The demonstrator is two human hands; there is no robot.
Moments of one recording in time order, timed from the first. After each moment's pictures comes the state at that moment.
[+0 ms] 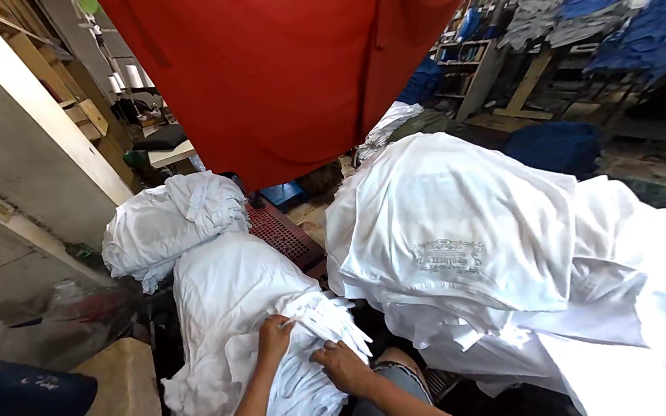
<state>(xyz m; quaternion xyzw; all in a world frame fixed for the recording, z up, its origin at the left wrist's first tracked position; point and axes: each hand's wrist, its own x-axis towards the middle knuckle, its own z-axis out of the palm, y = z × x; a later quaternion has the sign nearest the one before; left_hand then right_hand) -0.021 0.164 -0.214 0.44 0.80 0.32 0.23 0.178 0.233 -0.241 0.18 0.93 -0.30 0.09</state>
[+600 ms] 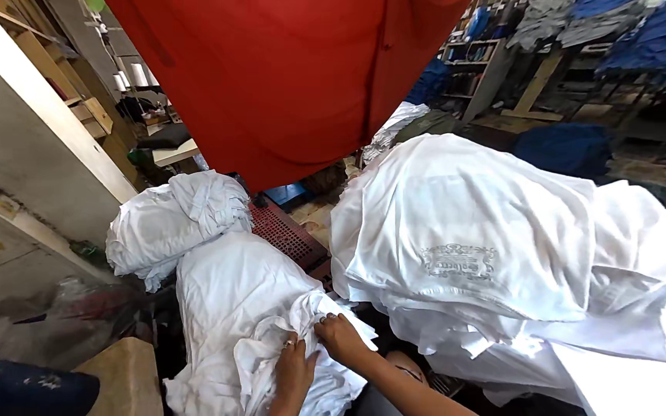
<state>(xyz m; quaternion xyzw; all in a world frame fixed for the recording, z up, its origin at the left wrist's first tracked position) 0.038 0.134 -0.241 0.50 0.83 0.23 0.15 0.141 0.266 -0.193 0.25 0.93 -0.25 0.08</state>
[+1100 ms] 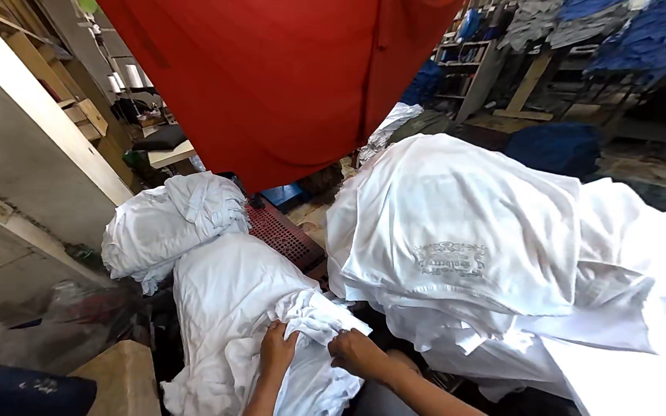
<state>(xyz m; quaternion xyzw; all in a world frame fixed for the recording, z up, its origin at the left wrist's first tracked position) -0.010 0.157 -0.240 0.43 0.83 0.30 0.19 0.185 0.268 -0.195 0.20 0.92 -0.29 0.17</state>
